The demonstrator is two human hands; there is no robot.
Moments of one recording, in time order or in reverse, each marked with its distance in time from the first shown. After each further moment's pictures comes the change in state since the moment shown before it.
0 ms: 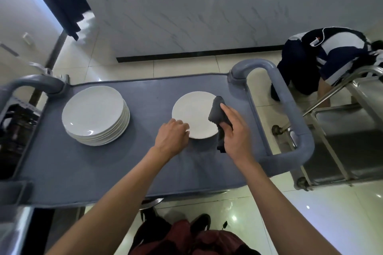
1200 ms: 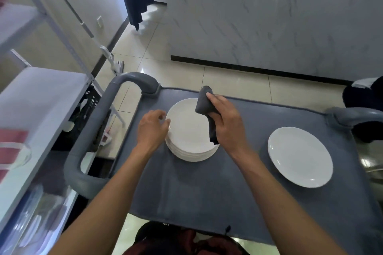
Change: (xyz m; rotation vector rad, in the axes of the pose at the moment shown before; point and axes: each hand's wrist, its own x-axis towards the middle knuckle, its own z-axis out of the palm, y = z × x) left_hand -0.079 -0.349 -0.096 -0.468 0.394 -0.635; right_hand 0.082 -0.218 0.287 0.058 -0.300 -0.258
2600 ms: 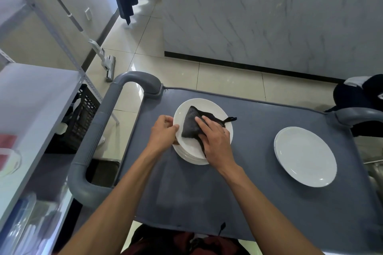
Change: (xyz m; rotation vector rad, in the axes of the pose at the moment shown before) left_hand 0.008 -0.002 -0.004 -0.647 -0.289 -0.387; right_hand -0.030 0.018 0.089 -0.353 -0.133 0.061
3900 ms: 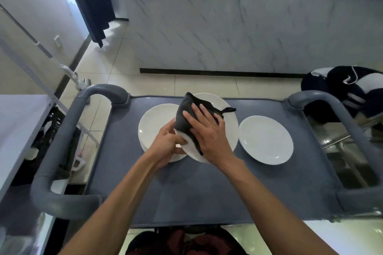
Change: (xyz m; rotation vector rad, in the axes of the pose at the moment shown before) left_hand -0.092 0.032 0.073 -0.291 -0.548 0.081; right_hand -0.041 0.023 -0.097 -0.143 0.167 -0.182
